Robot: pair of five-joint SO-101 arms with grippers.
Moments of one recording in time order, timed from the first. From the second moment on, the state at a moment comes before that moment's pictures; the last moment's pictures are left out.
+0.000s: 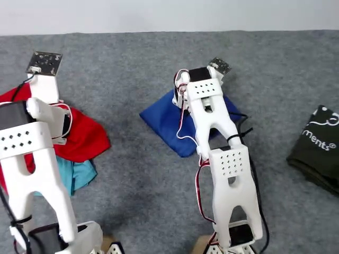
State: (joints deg) left arm -19.3 -16.8 3.6 99.3 -11.5; right arm -16.9 57.6 -53.9 88.4 -53.0
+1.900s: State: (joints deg) left arm -19.3 -16.8 3.6 99.3 -11.5; right arm 11.3 23.2 -49.4 100.5 -2.9
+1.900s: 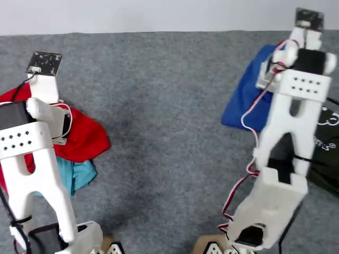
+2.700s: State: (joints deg) left arm -19.3 -16.8 3.6 99.3 -11.5; right arm 29.1 20.6 -43.0 97.2 9.0
